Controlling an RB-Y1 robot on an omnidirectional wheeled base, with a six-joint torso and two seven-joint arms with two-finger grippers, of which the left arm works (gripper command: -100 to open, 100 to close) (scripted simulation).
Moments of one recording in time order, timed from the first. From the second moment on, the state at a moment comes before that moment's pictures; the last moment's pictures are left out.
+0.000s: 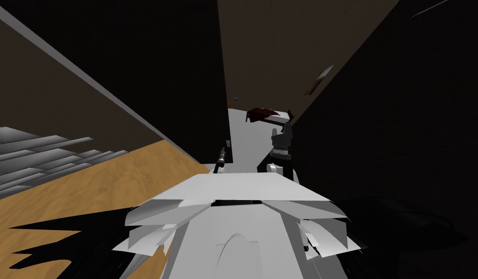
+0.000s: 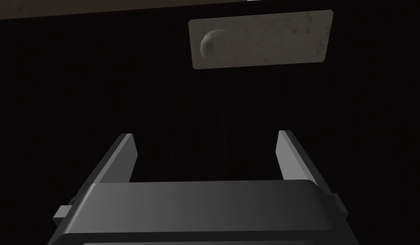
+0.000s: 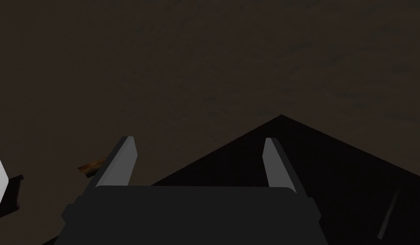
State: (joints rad) arm -0.14 0.04 -0.27 -0.66 0.39 -0.82 -0.23
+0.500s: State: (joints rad) arm -0.14 0.05 -0.27 -0.65 0.39 -0.84 -0.23
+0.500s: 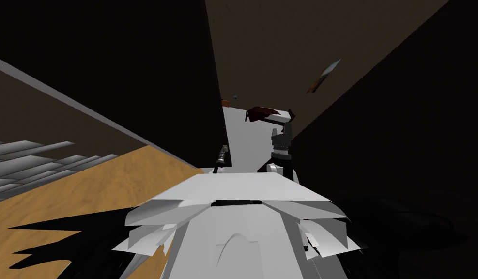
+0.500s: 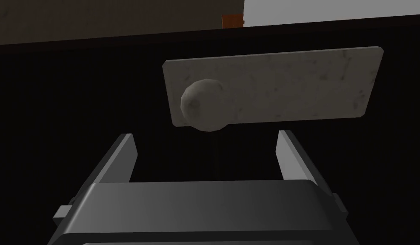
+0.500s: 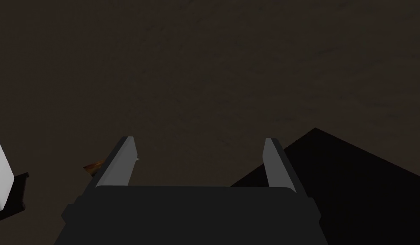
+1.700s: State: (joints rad) arm -0.12 0.04 -0.25 -0.65 0.41 -0.83 -0.26
